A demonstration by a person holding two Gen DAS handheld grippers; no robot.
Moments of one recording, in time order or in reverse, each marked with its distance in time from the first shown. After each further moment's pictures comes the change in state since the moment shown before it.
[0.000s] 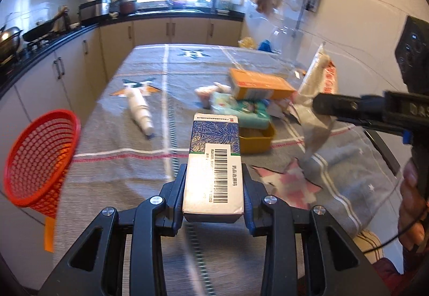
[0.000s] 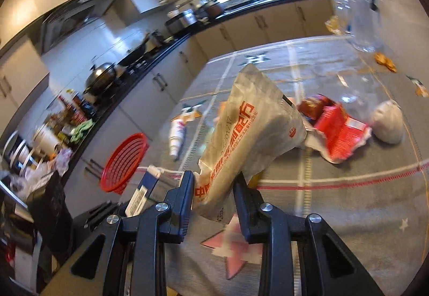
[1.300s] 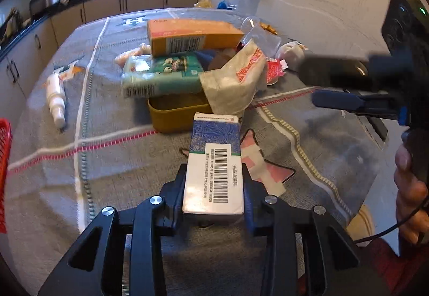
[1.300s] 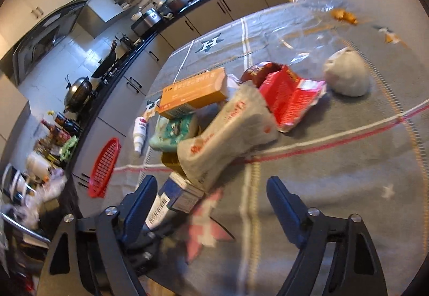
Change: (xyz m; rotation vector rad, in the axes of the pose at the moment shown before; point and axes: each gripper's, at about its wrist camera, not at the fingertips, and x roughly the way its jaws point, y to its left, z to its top) left arm 0.069 -0.064 -0.008 0.137 0.195 -0.184; right arm -0.003 -0.073 -0.012 0.224 0.054 -0.062
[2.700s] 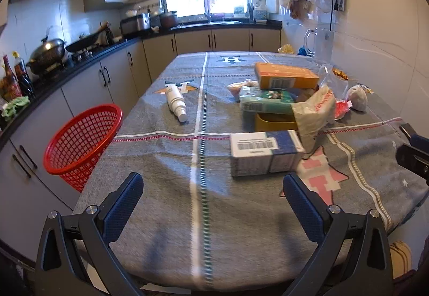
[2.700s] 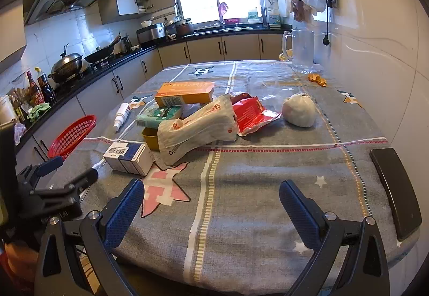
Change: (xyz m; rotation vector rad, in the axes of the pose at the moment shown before) left arm -0.083 0.016 -0.052 -0.161 -0.237 0.443; right arm -0.064 0.017 -0.083 -0.326 -0.238 -0.258
